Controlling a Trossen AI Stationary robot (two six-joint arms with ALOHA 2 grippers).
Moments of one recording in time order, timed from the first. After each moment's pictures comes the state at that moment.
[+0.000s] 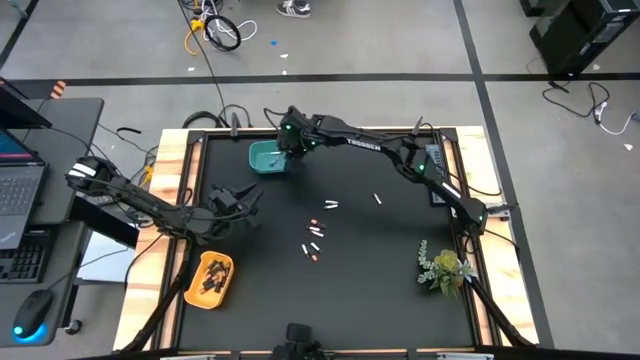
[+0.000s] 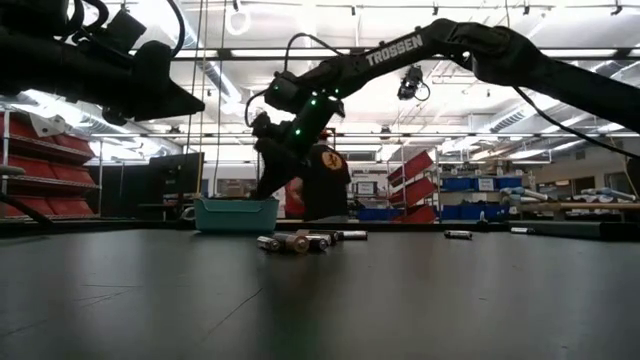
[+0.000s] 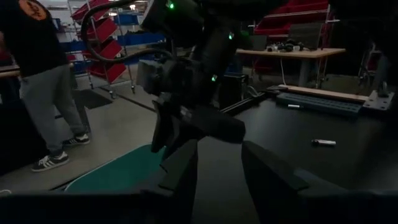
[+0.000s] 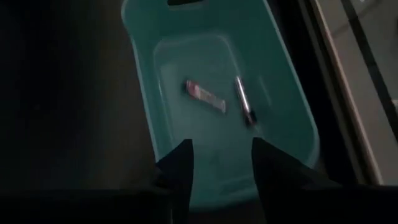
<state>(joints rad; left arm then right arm) -0.35 1.01 0.14 0.84 -1.14 -0.03 -0.42 2.52 2.35 -0.75 -0.12 -0.24</state>
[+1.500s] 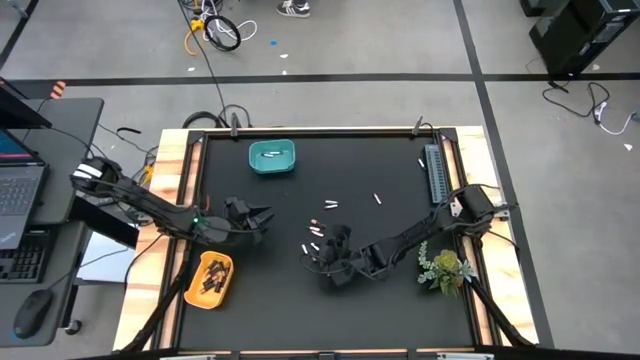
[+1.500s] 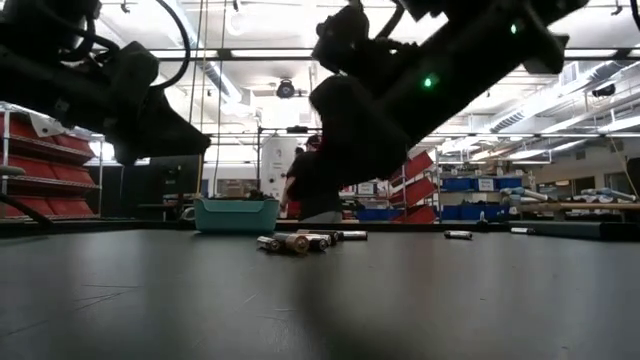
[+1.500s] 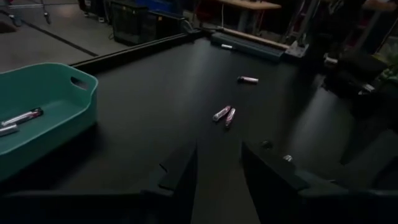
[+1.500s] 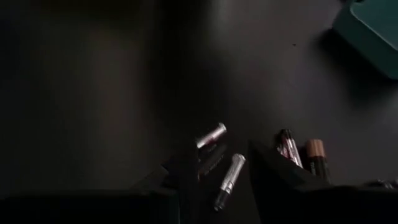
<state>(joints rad) -0.35 1.10 0.17 0.59 -0.81 -0.45 0.38 2.01 1.12 0.13 0.62 0.29</state>
